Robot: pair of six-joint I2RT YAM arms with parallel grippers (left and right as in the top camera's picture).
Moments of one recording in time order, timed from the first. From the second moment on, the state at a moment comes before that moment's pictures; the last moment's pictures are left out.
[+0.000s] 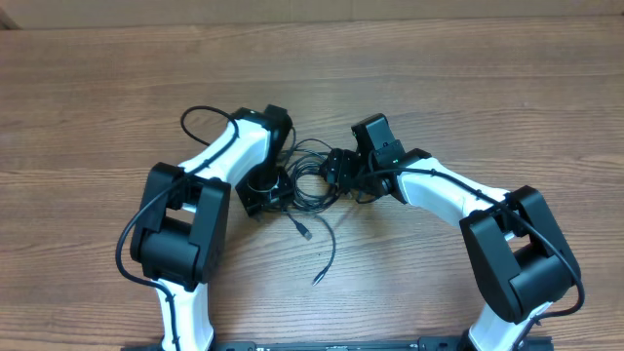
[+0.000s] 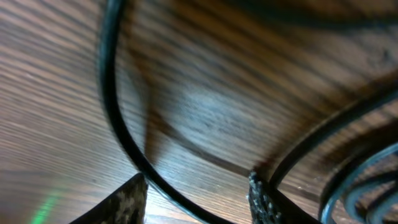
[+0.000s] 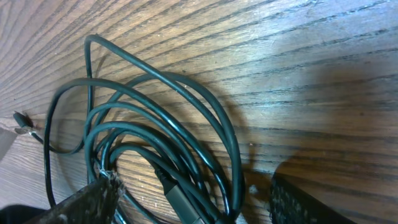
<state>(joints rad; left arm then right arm) -0.36 2.07 1.38 -1.13 0.09 -0.80 0.48 1.88 1.05 -0.24 -0.25 0.72</state>
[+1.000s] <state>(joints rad) 0.06 2.09 2.06 -1.31 -0.13 -0.52 0.48 1.87 1.06 -0.25 -0.23 0.74</state>
